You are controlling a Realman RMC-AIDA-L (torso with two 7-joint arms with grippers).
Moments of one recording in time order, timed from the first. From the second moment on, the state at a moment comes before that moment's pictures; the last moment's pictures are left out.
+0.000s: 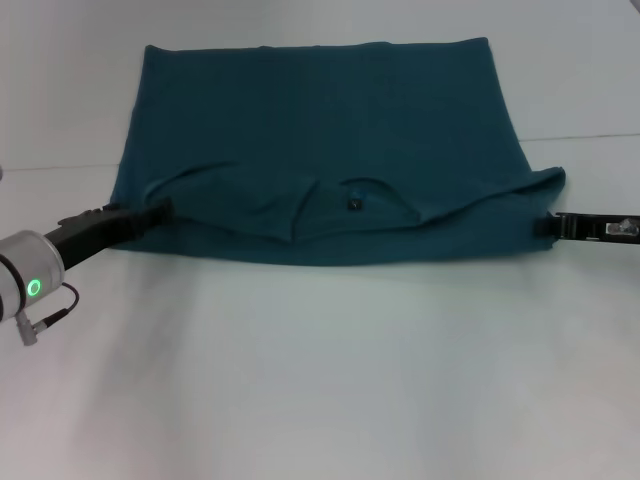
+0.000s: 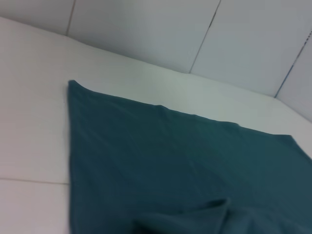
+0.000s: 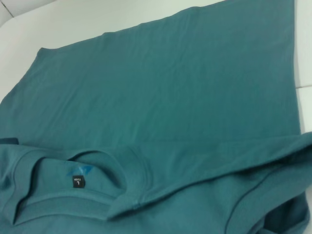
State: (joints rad) left arm -0.63 -2.16 0.74 0.55 1.77 0.69 -1.65; right arm 0.63 1.98 -0.69 -0.59 -2.22 -0.94 2.12
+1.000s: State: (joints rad) left arm -0.61 -2.16 0.80 0.55 1.83 0.71 -1.64; right arm 0.60 1.94 -0.60 -0.61 -2.22 -1.00 2.11
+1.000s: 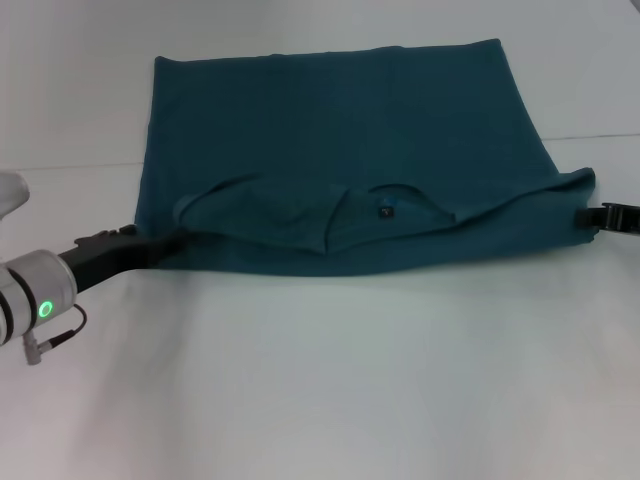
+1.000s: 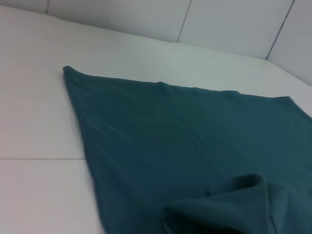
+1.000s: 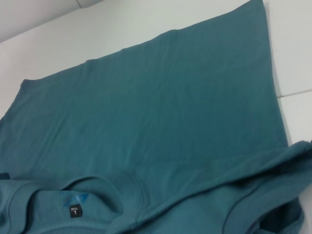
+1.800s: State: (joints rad) left arm -0.65 -2.16 0.80 0.56 1.80 0.83 -1.67; right arm 0.60 1.95 -0.60 -0.61 -2.22 -0.99 2.11
